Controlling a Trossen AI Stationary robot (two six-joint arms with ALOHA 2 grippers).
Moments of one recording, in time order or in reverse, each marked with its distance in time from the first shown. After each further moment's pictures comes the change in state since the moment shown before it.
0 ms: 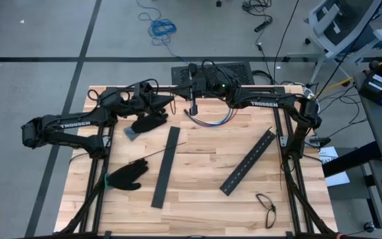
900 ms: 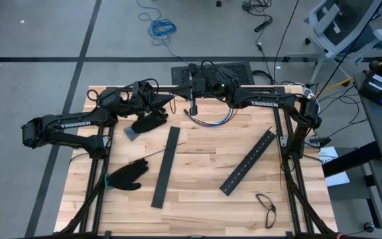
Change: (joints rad) left arm 0.000 0.004 0.000 0.038 -0.003 -0.029; right arm 0.000 -0.002 0.000 -0.026 0.000 -0.045
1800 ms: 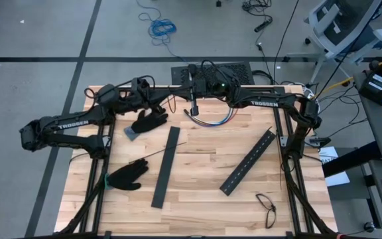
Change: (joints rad) left arm 0.071 -0.031 0.000 -0.081 0.014 0.004; right arm -0.001 0.000 0.000 0.002 -0.046 -0.004
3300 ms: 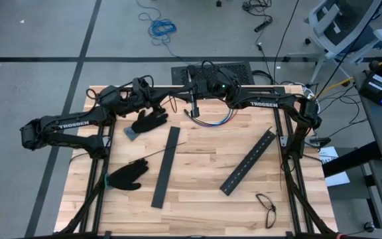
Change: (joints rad) left arm -0.034 0.012 0.000 -0.007 -0.134 0.056; right arm 0.013 0.002 0.000 0.040 -0.029 0.034
